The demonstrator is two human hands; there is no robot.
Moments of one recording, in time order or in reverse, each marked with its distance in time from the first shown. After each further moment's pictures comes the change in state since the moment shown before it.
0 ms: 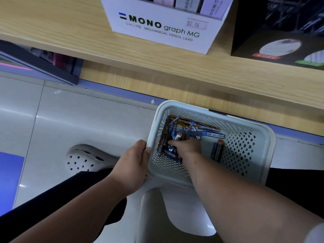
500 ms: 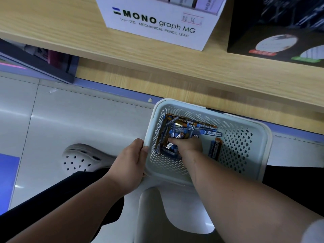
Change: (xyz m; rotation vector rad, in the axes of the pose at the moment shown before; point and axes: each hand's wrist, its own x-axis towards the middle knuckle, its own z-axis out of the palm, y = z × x) left_hand 0.000 -0.002 0.001 -0.014 0.006 0.012; right_hand -0.006 -0.004 -0.011 0.002 0.059 0.024
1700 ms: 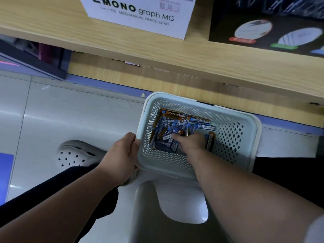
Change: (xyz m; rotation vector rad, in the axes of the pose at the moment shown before) left_hand -0.001 0.005 -0.005 0.023 -0.018 -0.061; right_hand 0.009 0.014 -0.028 0.040 -0.024 -0.124
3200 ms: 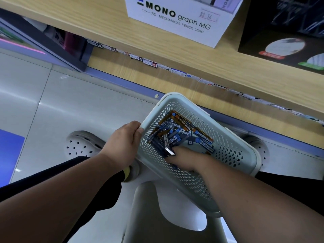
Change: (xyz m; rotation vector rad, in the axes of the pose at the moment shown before) left_hand 0.013 -0.005 -0.012 0.145 0.186 0.147; right_hand -0.012 -0.004 0.003 -1.034 -0.778 -0.275
